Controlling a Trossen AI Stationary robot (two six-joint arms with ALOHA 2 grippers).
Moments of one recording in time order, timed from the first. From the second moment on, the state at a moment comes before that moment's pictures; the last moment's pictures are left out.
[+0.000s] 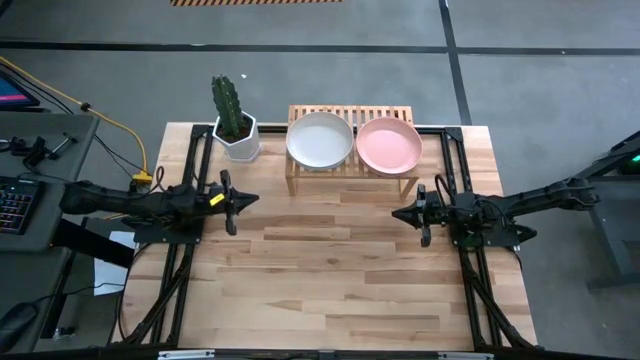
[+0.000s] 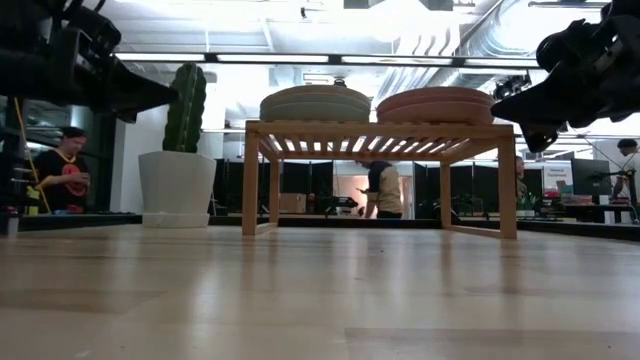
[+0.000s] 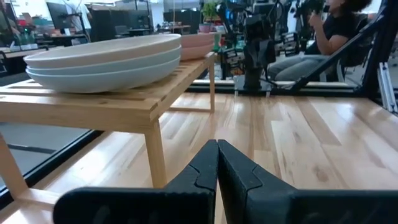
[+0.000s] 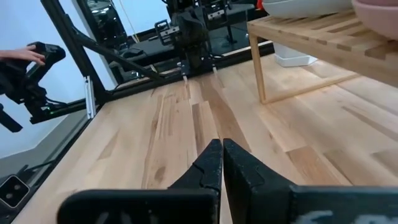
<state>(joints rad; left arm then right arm) -0.07 0.30 0.01 0.26 -0.29 0.04 0.14 0.38 0.01 0.26 0.18 0.29</state>
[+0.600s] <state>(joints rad) -0.08 0.00 0.01 0.05 -0.27 0.04 0.14 0.01 0.01 0.05 0.18 0.29</state>
